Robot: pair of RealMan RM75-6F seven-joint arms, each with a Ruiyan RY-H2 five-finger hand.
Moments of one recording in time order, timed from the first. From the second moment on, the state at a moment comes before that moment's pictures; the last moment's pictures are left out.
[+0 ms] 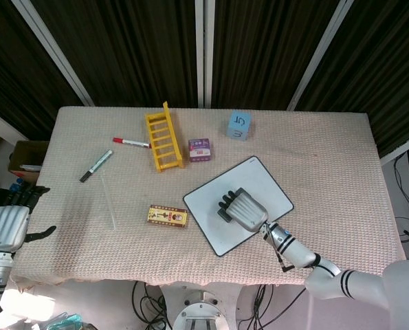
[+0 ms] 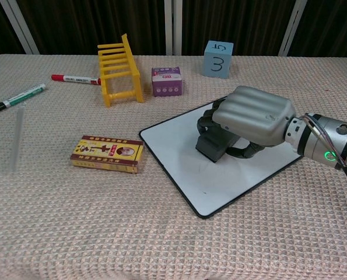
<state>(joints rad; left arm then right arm) -0.14 -1.19 -0.04 -1.45 1.49 1.44 -0.06 0.73 -1.67 0.04 -1.24 -1.59 0.95 -0.47</state>
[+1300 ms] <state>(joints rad) -0.17 -1.21 -0.02 -1.47 1.51 1.39 -0.03 0.68 -1.53 0.00 -1.39 -1.52 0.98 -0.46</state>
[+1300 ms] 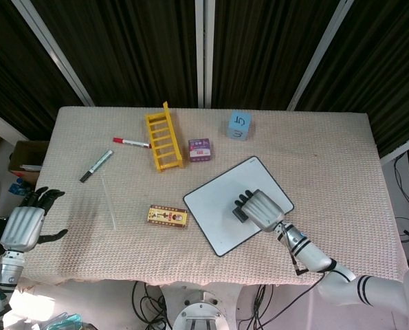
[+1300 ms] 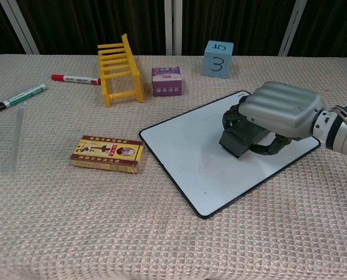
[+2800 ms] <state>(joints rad) -0.16 -1.20 -0.02 -1.45 1.50 1.40 -0.06 0.68 -1.56 0.04 -1.39 -1.45 0.89 -0.50</state>
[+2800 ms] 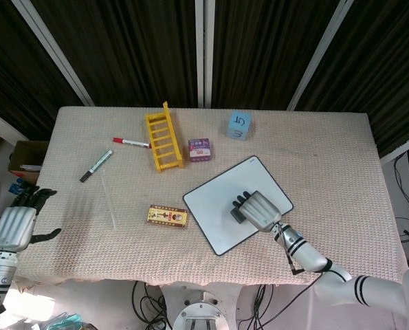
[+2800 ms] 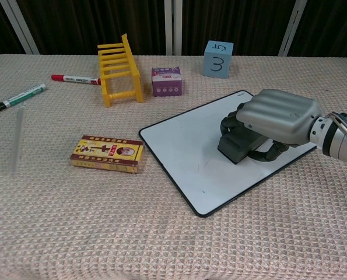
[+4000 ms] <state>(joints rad) -0.16 -1.21 -0.02 -1.45 1.50 1.39 -0.05 0.69 -1.49 0.14 -1.29 -1.45 1.07 -0.33</state>
